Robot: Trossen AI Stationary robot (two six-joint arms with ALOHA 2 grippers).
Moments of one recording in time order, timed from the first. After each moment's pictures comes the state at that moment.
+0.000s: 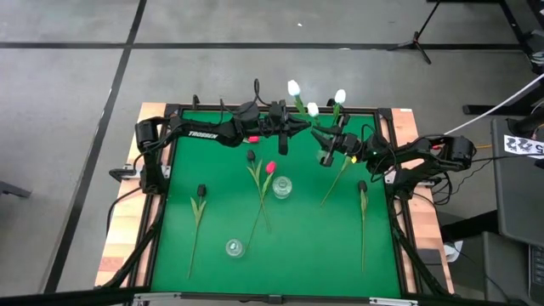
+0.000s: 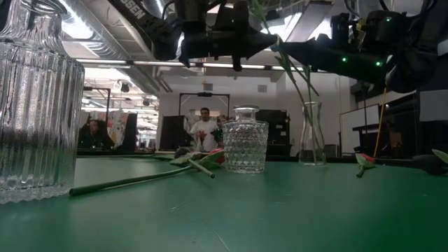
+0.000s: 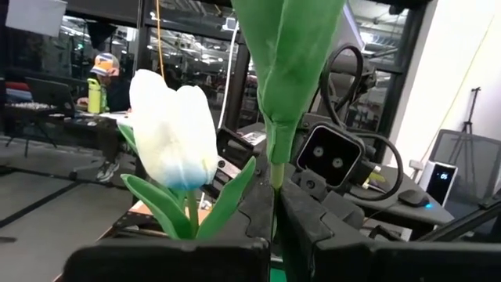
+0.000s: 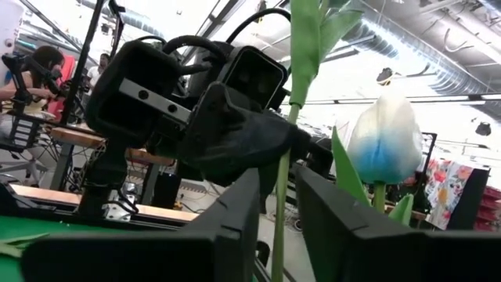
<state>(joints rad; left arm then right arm) 0.35 1.88 1.18 0.86 0.28 -0.21 -0.39 1.45 0.30 1.57 -0.12 -0.26</state>
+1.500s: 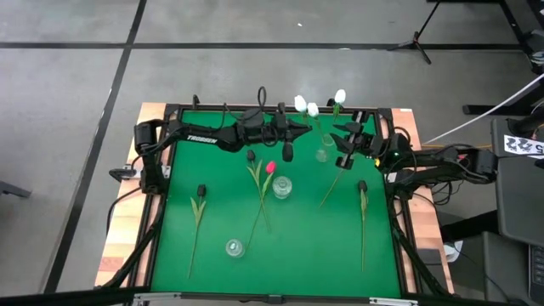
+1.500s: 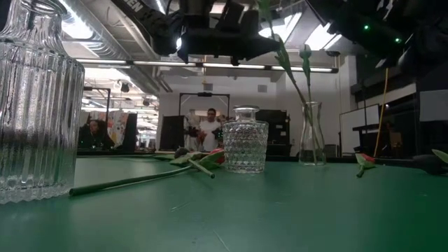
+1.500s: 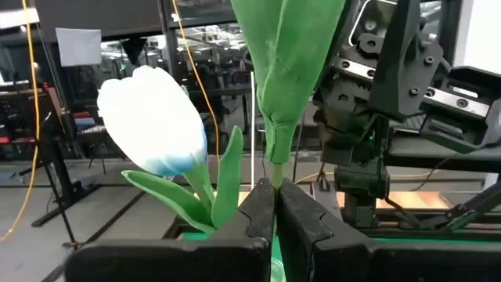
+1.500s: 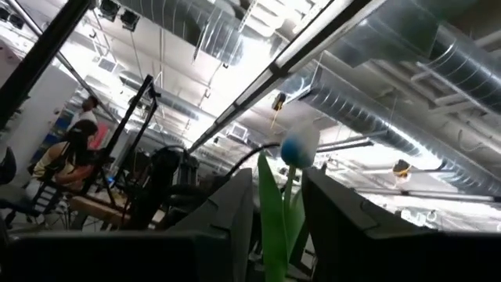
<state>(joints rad) 0.29 1.86 1.18 0.75 0.11 0.09 -0.39 1.16 0.30 1.55 -0.28 -0.27</state>
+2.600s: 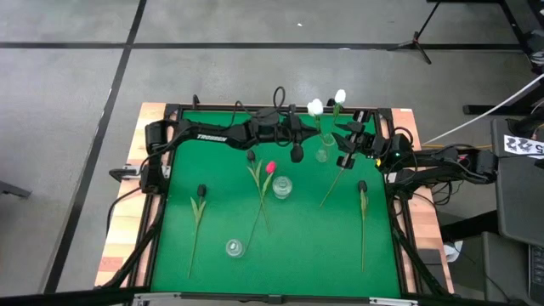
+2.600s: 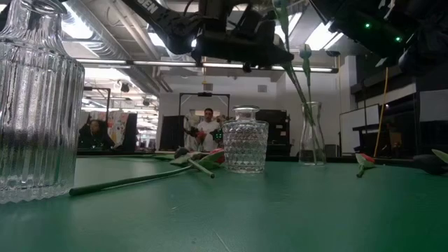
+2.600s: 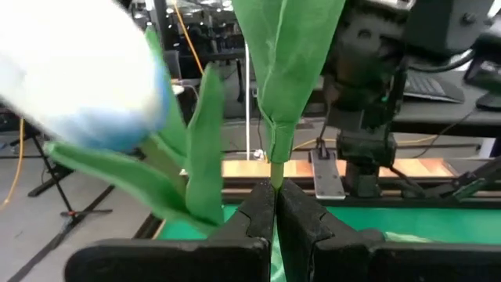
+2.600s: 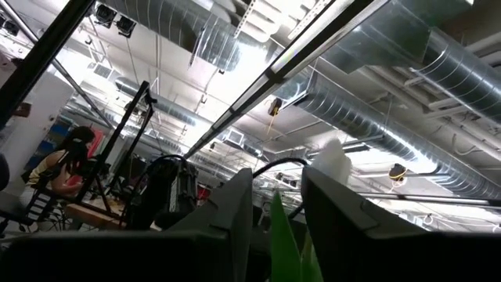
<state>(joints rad) 0.28 1.97 1.34 0.57 0.12 0.11 -0.39 1.16 0.30 1.57 -0.27 -0.26</state>
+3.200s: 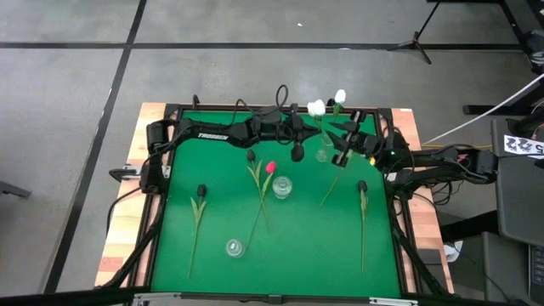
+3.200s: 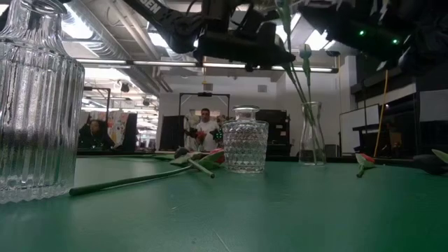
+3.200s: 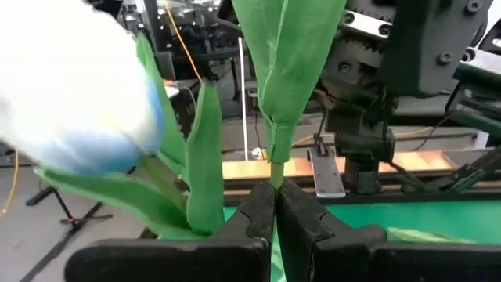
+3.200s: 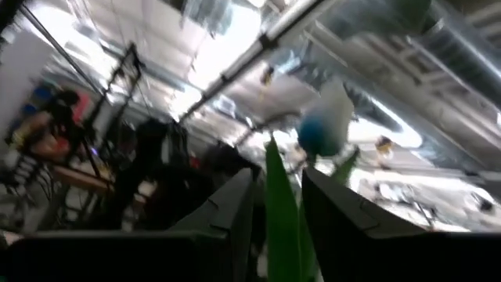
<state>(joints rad) 0.29 1.98 1.38 0.52 0.15 0.15 -0.39 1.16 0.30 1.45 -0.20 -0.33</state>
